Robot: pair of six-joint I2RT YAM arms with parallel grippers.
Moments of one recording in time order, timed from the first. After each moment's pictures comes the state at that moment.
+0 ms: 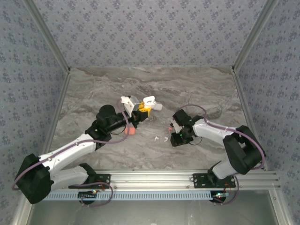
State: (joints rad) left arm -0.74 1.09 0.64 0.43 0.33 -0.10; right arm 0.59 1.48 0.74 -0.65 -0.21 0.26
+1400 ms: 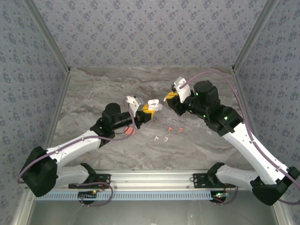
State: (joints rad) left arm -0.74 1.19 0.67 0.44 0.40 -0.12; right arm 0.67 1.08 1.28 -0.58 -0.13 -0.12
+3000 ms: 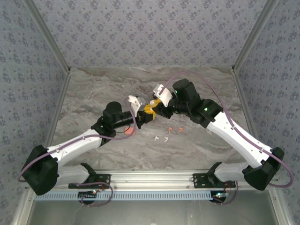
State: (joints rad) left arm -0.75 1.21 0.69 0.44 0.46 -0.13; right arm 0.74 1.26 1.33 -0.64 -0.24 -0.26
